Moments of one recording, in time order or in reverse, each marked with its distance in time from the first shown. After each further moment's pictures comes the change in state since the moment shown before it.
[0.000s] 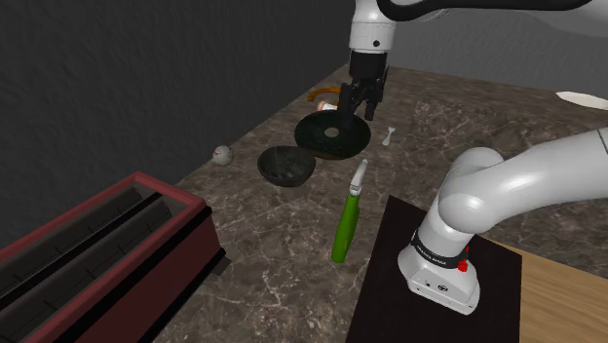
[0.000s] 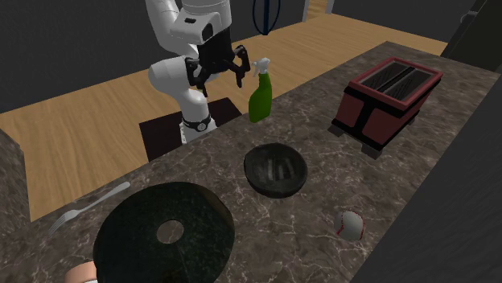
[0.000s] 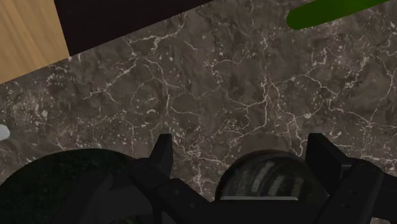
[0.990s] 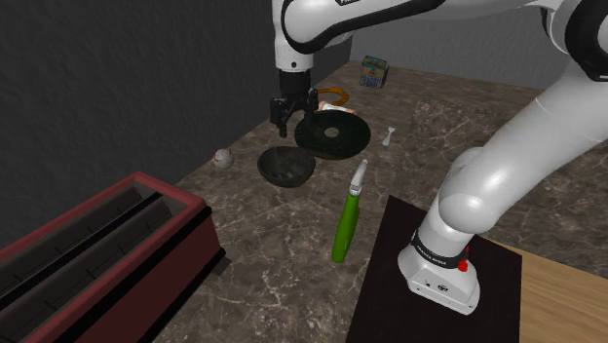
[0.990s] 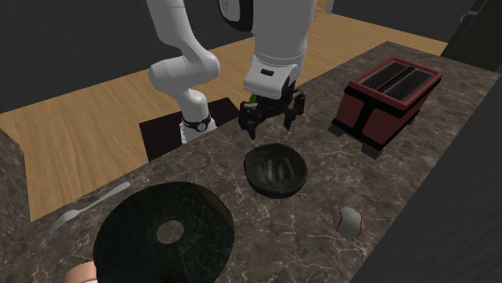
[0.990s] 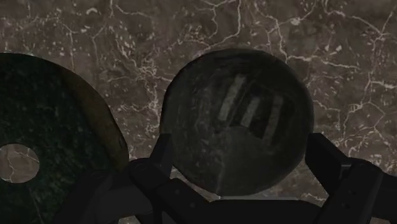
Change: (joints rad) arm 0.013 0.494 0.137 0.240 -0.028 0.273 0.118
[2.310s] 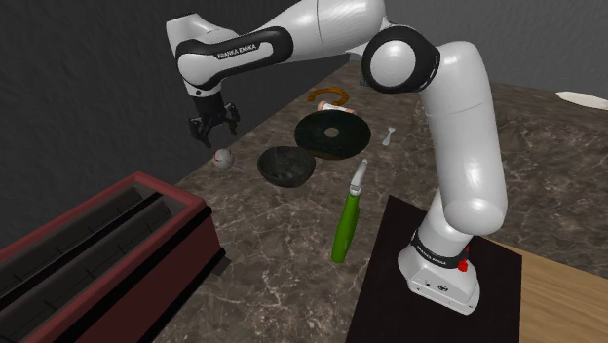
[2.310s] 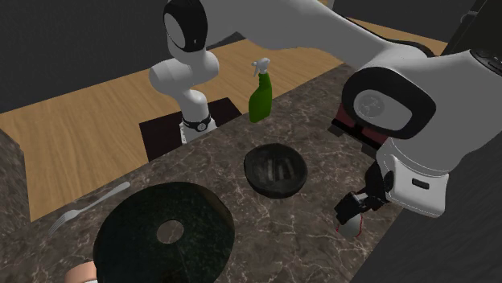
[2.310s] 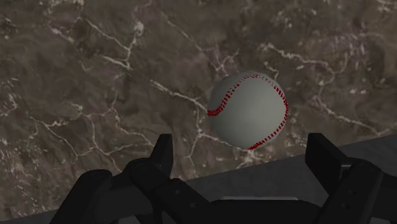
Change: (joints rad) arm 0.113 0.862 0.056 0.871 -0.270 -0.033 0.210
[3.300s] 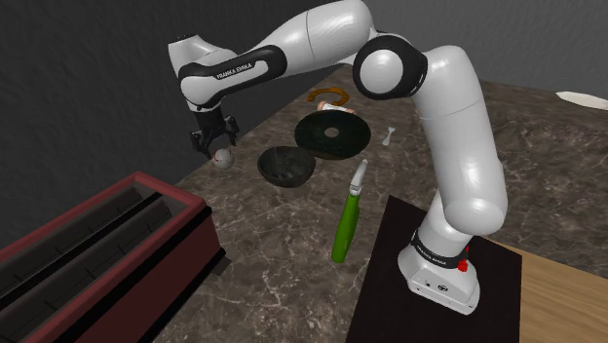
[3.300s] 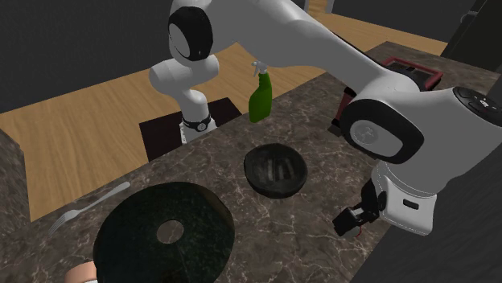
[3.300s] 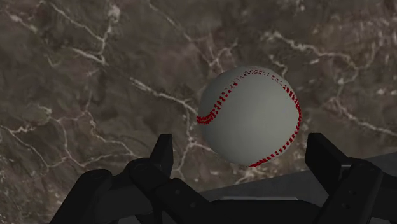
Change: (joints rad) arm 0.007 0.061 -0.008 -0.017 -0.018 0.075 0.014
